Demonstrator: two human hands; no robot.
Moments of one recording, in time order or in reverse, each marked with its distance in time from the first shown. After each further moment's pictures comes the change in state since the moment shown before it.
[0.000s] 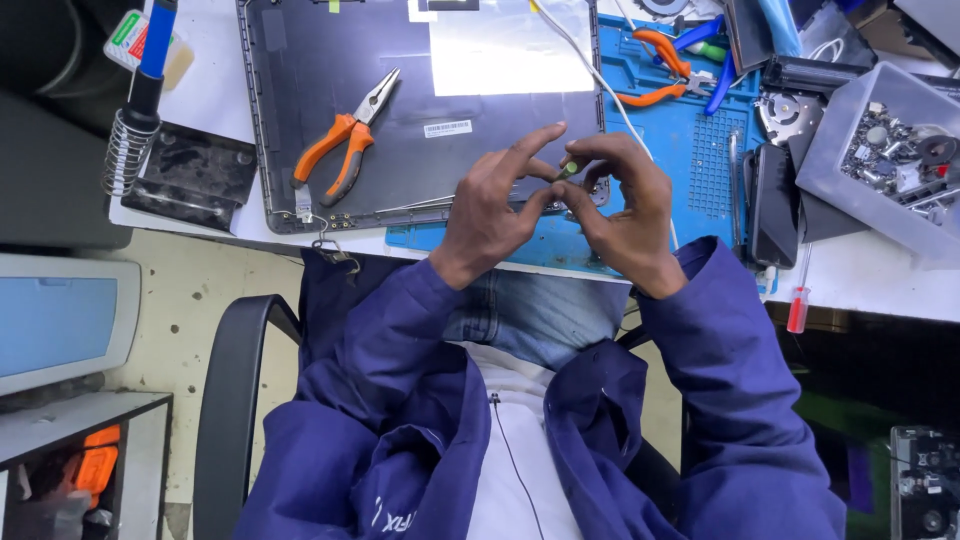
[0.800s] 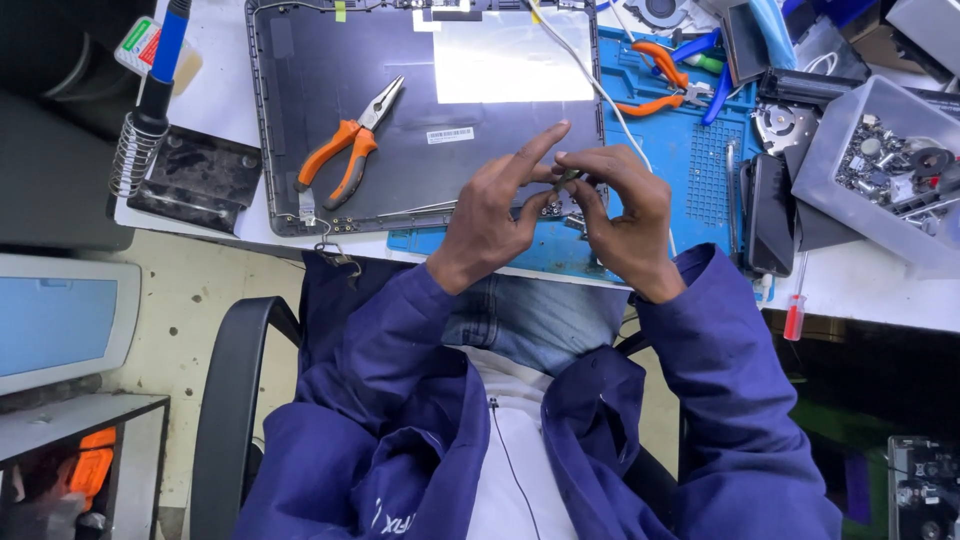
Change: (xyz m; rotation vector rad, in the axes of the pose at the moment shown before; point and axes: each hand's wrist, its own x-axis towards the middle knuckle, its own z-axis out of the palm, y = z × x) left_hand 0.002 0.008 -0.005 -0.006 -0.030 -0.004; right_hand 0.001 -0.002 -0.001 -0.023 -0.010 -0.009
